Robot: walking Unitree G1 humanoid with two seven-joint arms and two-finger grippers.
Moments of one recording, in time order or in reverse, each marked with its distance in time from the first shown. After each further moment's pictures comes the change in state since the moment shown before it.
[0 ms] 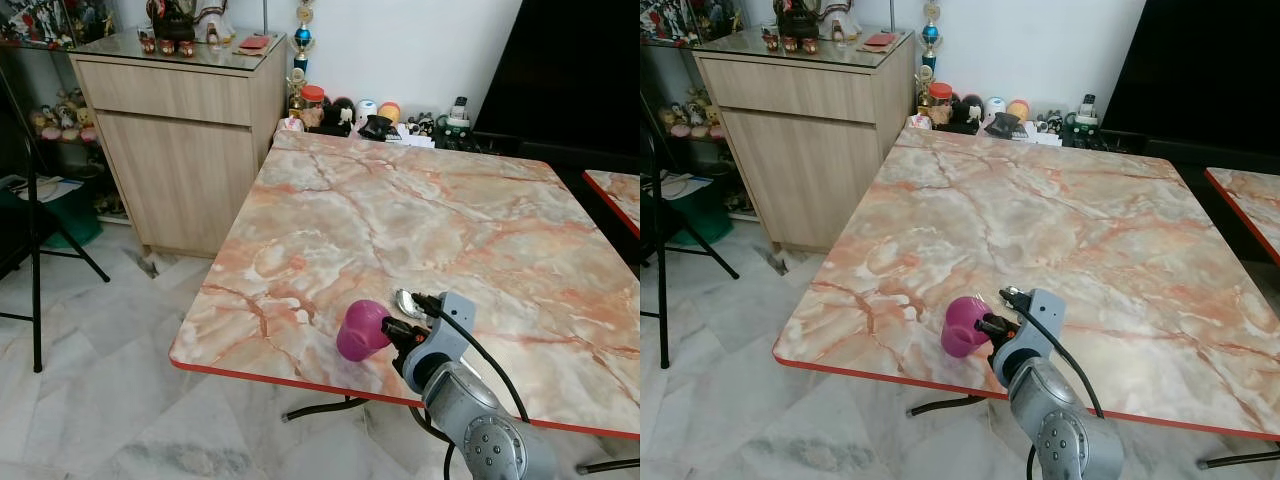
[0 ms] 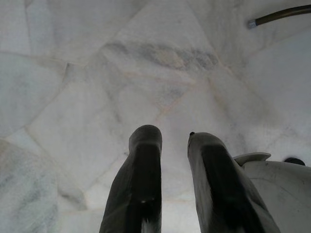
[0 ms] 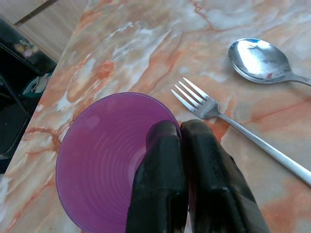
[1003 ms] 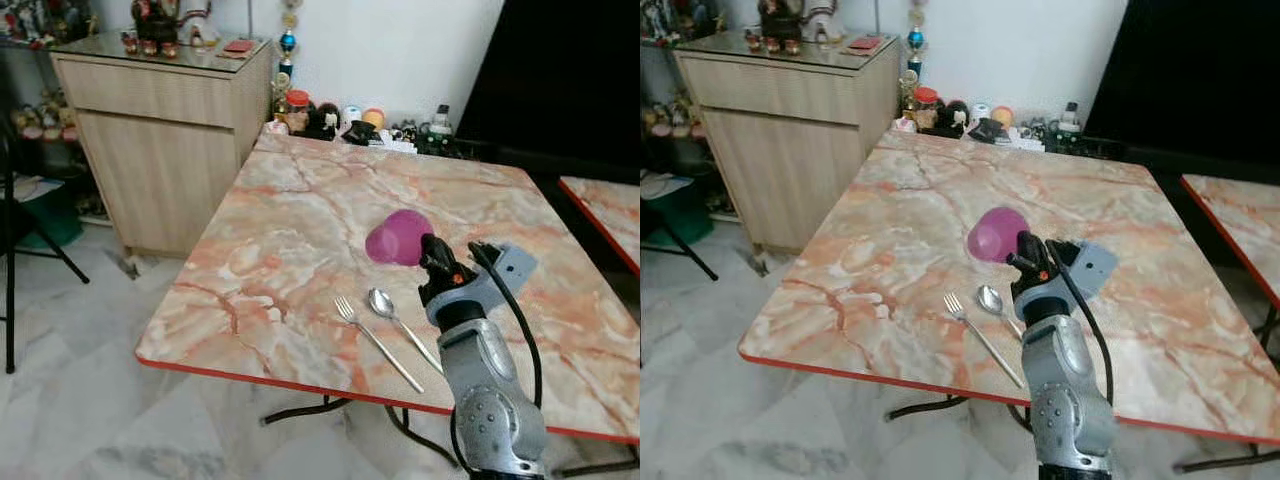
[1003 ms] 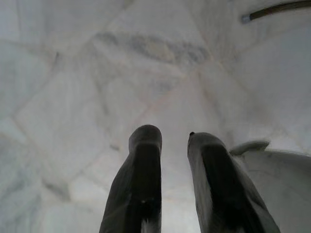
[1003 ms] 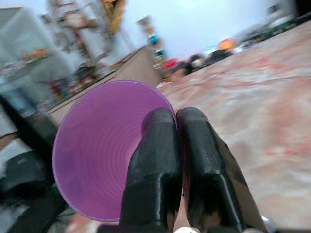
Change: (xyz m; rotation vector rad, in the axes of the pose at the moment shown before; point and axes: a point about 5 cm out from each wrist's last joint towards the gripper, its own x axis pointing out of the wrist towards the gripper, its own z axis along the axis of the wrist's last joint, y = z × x) left arm -0.002 0.011 -0.004 0.012 0.034 0.059; right arm 0.003 0.034 0.067 0.073 -0.507 0.195
